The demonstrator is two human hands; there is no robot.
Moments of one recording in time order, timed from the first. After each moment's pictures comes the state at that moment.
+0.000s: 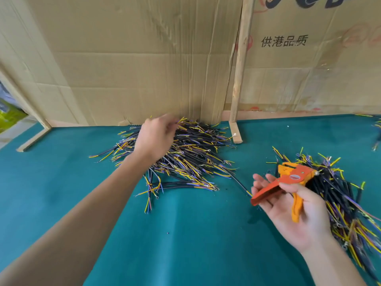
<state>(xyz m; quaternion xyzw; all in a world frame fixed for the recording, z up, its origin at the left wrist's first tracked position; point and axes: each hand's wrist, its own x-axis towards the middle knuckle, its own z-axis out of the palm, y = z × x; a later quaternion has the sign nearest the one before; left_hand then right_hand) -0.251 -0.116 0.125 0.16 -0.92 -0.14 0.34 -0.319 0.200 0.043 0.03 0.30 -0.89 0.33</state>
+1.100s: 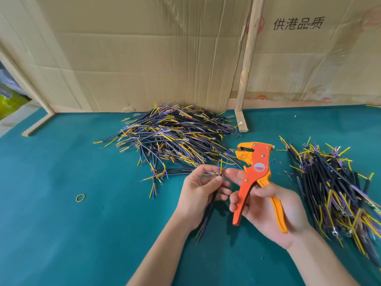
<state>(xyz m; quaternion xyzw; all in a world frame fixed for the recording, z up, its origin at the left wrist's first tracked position) -0.204 0.015 0.018 0.14 -0.53 -0.82 0.17 -0.284 0.177 0.040 -0.15 0.33 -0.79 0.50</state>
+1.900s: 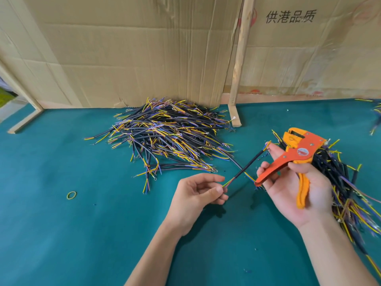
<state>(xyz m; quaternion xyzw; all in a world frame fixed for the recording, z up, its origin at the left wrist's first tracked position) -0.185 0.026 0.011 0.11 -0.58 -0.79 0.16 -0.327 0.208 0.031 -0.07 0.30 -0.90 0.31</state>
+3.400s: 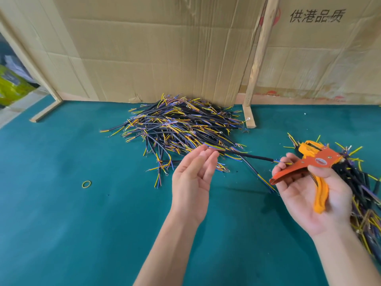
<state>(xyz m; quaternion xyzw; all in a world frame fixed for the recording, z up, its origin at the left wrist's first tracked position) -0.191 0.023 0.056 0.19 -0.25 -0.89 0.33 -0.320 0.203 0.043 -0.04 0.26 -0.91 0.31</state>
